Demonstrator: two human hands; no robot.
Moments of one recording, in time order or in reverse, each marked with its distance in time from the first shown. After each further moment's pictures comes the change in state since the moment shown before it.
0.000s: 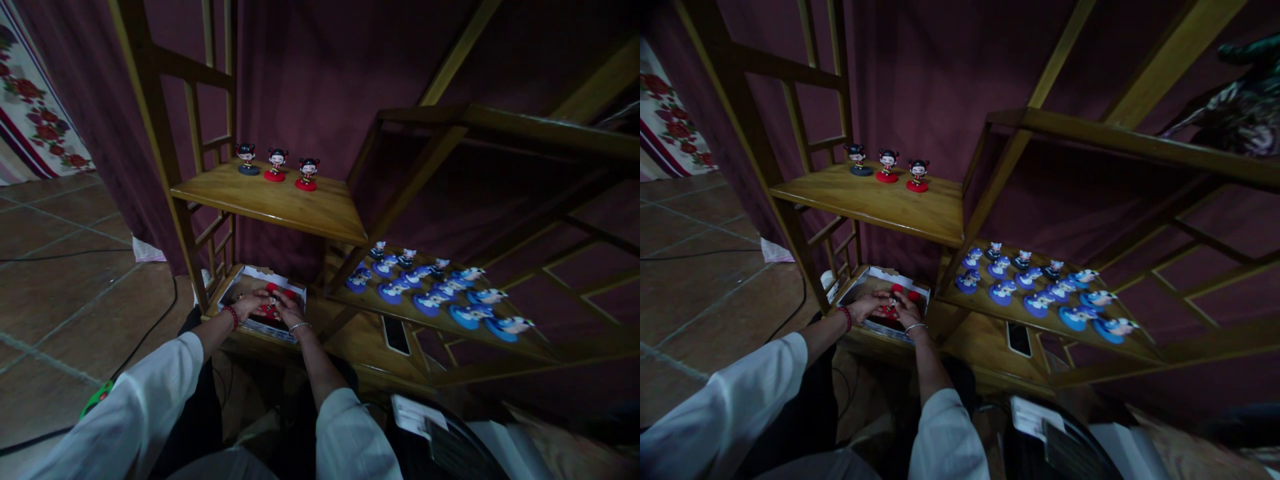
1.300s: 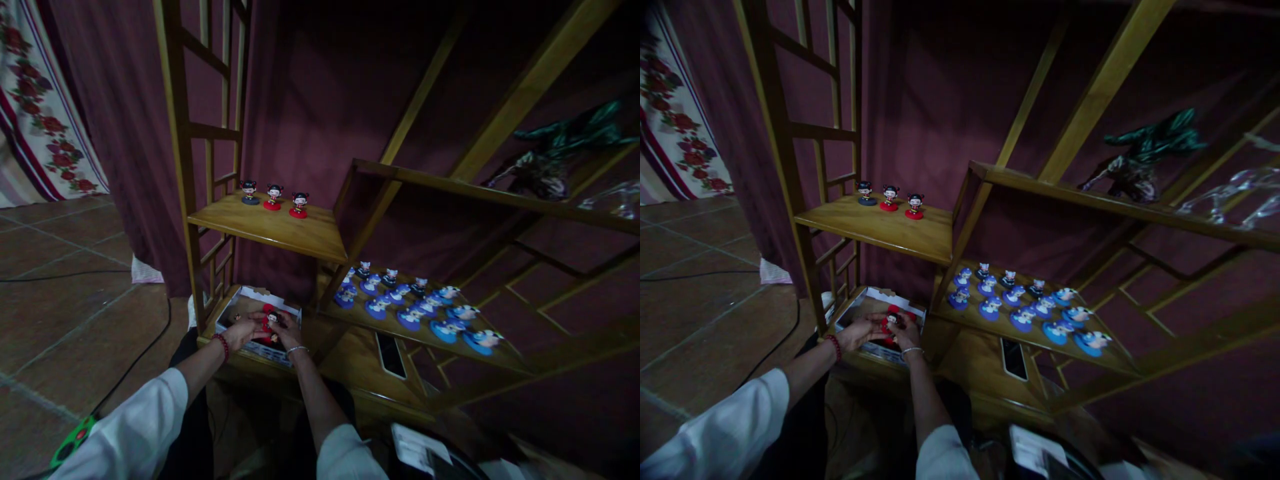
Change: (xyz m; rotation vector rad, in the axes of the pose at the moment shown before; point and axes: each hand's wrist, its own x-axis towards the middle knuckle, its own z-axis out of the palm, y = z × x) left_hand -0.041 0.006 0.012 -0.328 -0.066 0.061; right_hand -0.022 -0.010 0.003 0.211 0.173 -0.254
